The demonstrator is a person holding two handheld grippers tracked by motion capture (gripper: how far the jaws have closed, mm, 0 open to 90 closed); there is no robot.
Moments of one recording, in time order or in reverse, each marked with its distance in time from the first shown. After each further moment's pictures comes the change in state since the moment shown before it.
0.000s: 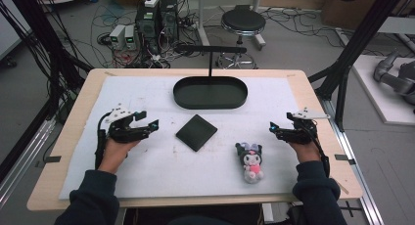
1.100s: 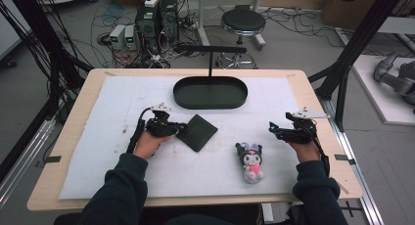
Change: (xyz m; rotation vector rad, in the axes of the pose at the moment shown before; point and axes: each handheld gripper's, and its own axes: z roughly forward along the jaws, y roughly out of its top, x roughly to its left) left arm -0.023 0.000 0.090 0.288 -0.192 -0.103; right arm -0.001 0.000 0.002 -0.004 0.020 0.003
